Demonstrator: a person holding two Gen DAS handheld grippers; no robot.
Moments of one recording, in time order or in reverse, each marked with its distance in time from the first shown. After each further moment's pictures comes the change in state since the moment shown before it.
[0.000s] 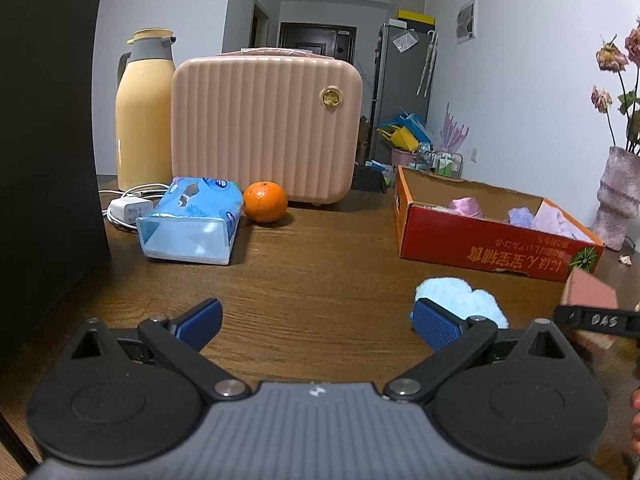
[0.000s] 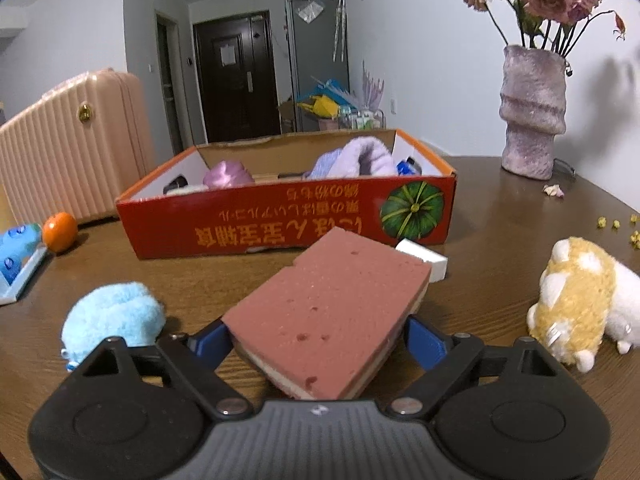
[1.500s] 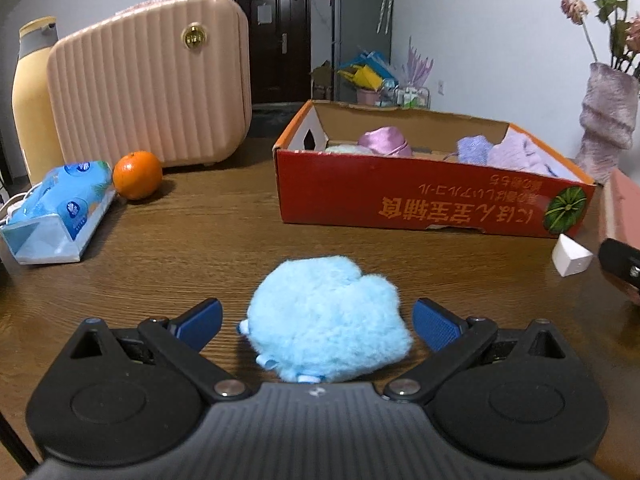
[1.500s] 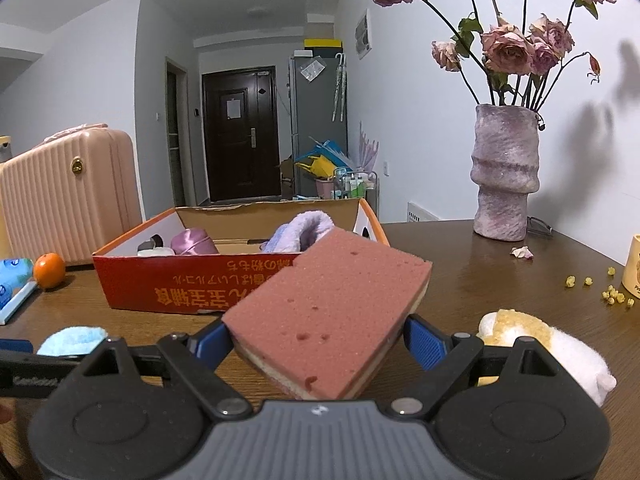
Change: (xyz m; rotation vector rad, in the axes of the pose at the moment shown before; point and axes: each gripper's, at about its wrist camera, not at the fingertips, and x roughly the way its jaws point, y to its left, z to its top) left arm 0.092 -0.125 0.000 0.126 0.170 -0.043; right arm -0.019 -0.055 0.010 -0.039 -0.186 -0.005
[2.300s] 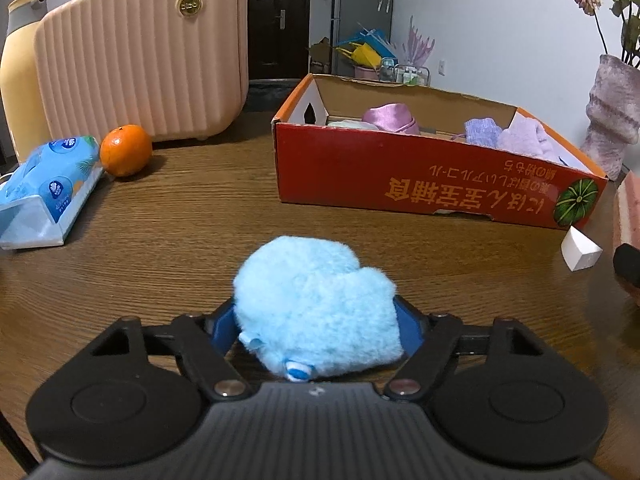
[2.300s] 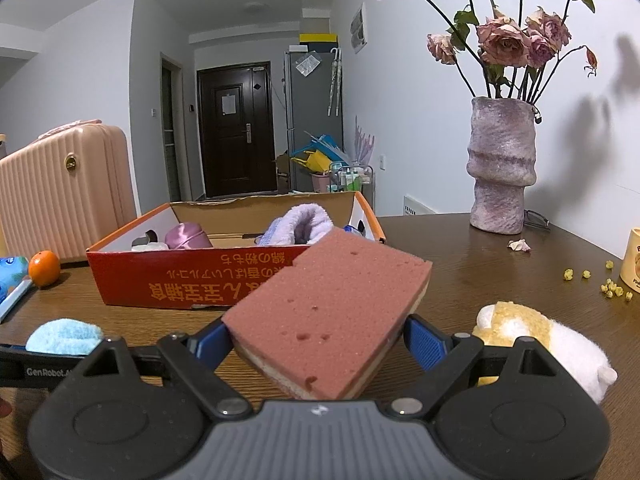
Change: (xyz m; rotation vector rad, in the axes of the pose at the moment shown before) left arm 0.020 0.005 0.004 -0.020 0.079 -0.022; right arm 0.004 -0.002 -0.001 0.009 0.015 -0.011
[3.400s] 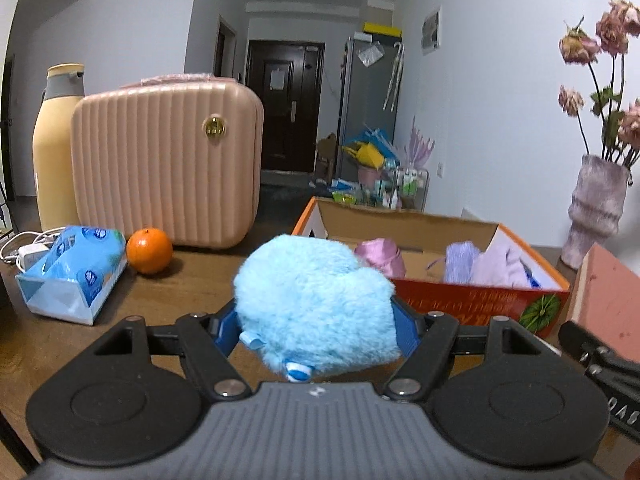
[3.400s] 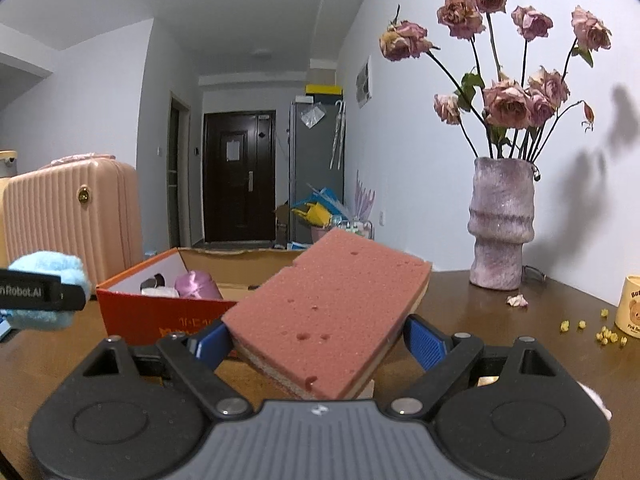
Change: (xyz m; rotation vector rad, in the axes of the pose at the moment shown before) left arm -0.059 -0.001 0.025 -0.068 -0.308 -0.007; right arm -0.013 0.017 0.006 -0.045 -0.179 -0.017
